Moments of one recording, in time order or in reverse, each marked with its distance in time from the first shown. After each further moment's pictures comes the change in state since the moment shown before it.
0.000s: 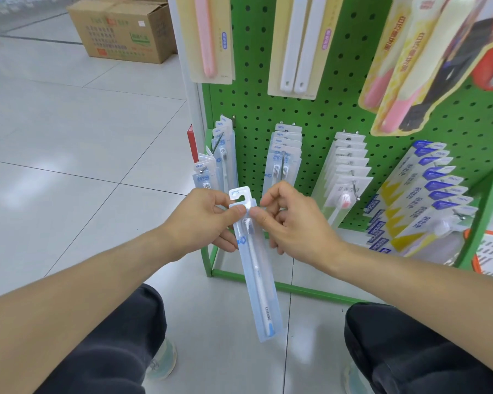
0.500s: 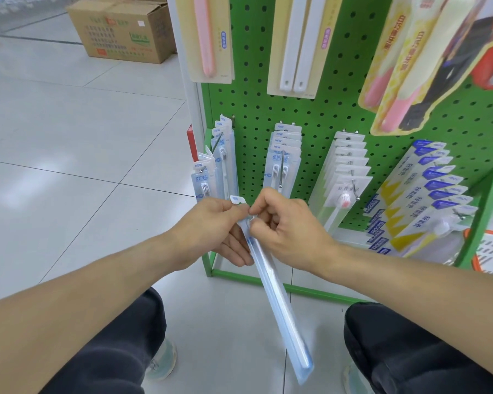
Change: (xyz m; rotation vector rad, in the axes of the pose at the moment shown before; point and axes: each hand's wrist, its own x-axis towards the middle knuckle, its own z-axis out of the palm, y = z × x) left_hand -0.005 0.002 0.011 -0.129 -0.131 -0.104; right_hand -0.002 0.000 0.008 -0.140 -0.024 -0.191
